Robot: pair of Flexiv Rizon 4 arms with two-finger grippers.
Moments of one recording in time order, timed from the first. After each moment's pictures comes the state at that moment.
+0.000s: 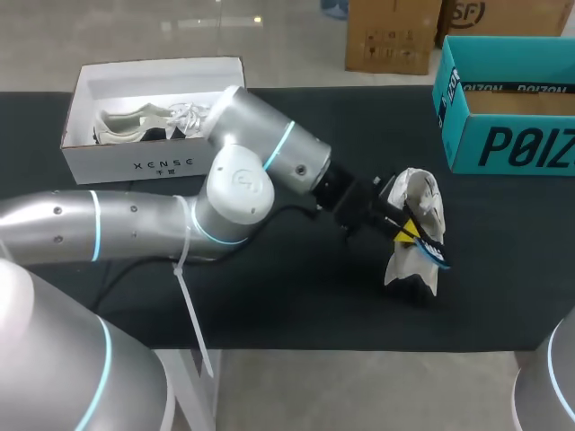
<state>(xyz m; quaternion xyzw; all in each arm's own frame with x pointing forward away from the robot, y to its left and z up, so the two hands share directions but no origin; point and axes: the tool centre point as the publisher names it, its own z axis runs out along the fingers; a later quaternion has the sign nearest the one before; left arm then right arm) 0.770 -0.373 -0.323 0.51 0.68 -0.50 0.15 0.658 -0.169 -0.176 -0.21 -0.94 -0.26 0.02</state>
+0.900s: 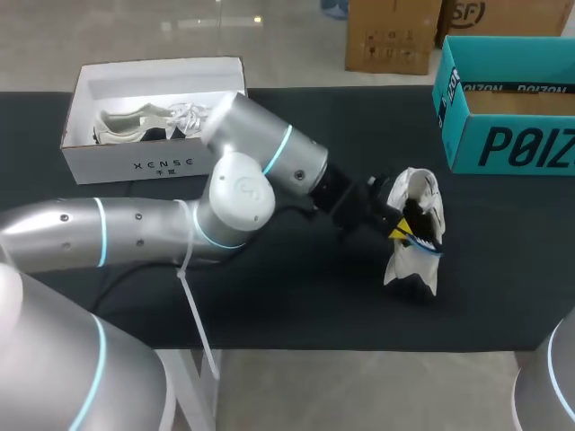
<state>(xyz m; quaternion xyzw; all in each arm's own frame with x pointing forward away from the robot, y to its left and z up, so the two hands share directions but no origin) 0.803 -0.370 -0.348 0.52 0.69 -0.47 0.19 0.658 -0.169 -0.176 -0.21 -0.94 -0.26 0.02</state>
